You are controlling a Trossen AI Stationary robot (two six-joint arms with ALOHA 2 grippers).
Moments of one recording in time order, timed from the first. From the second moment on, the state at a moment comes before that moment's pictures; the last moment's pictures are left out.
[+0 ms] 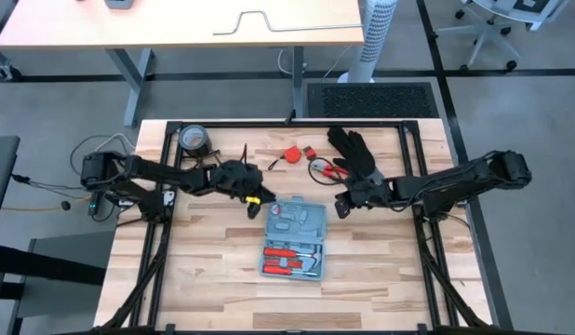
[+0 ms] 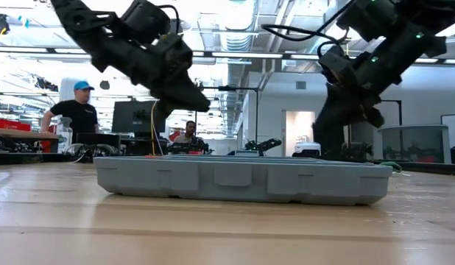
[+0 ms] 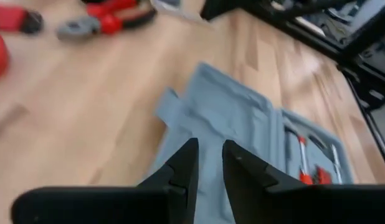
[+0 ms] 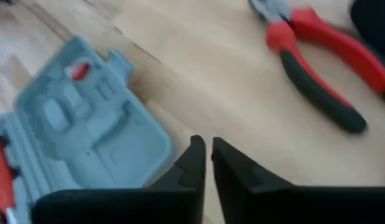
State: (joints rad) left arm 0.18 1.42 0.58 0.36 0.18 -0.33; right arm 0.04 1.23 0.52 -0.14 0.34 0.87
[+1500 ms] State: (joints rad) left arm 0.66 1.75 1.09 0.16 0.55 -0.16; right arm -0.43 1.27 0.61 0.02 -0.05 0.78
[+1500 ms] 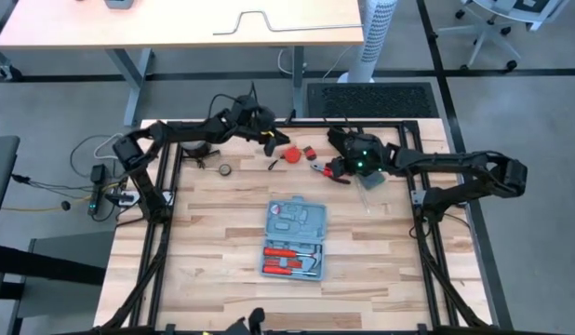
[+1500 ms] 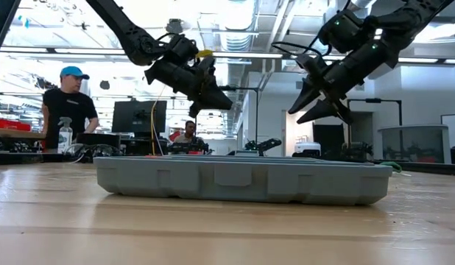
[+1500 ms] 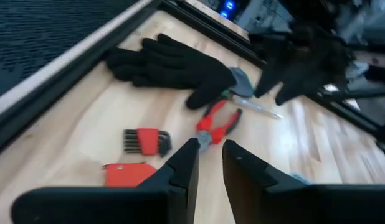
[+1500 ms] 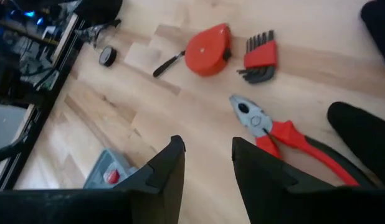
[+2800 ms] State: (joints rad) left arm 0.49 1.75 1.09 0.03 0.62 -0.20; right arm -0.29 1.37 0.73 -0.25 0.03 0.45
